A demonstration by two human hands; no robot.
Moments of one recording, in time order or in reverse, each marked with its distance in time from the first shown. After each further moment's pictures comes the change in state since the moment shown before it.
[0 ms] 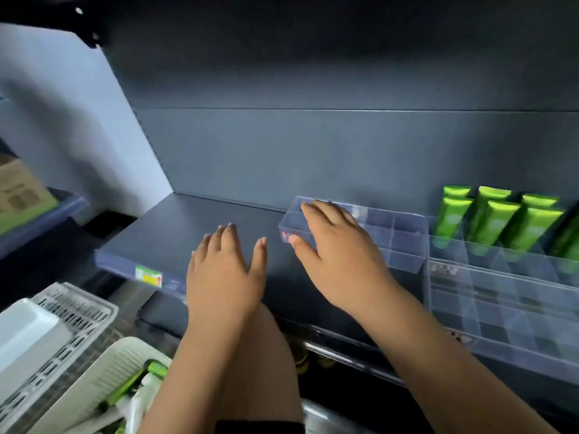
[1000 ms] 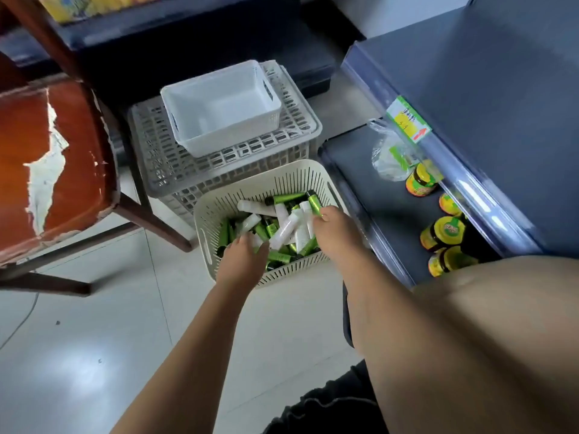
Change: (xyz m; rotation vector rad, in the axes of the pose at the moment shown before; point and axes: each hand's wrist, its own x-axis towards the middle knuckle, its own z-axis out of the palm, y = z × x) left_hand -0.208 -0.414 0.062 -0.111 -0.394 -1.016; right_hand -0.056 -0.265 0.378 0.310 -0.921 0.076
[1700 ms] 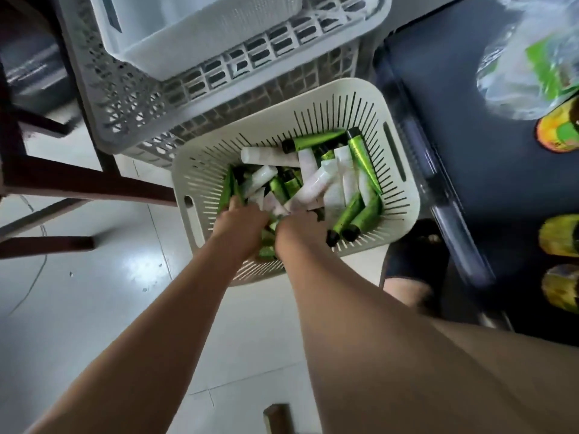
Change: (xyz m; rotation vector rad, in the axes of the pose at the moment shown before) left_hand 0.126 -0.048 0.054 0.768 -0.413 0.058; right_hand 0.099 0.009 0.175 -0.611 -0.578 -0.044
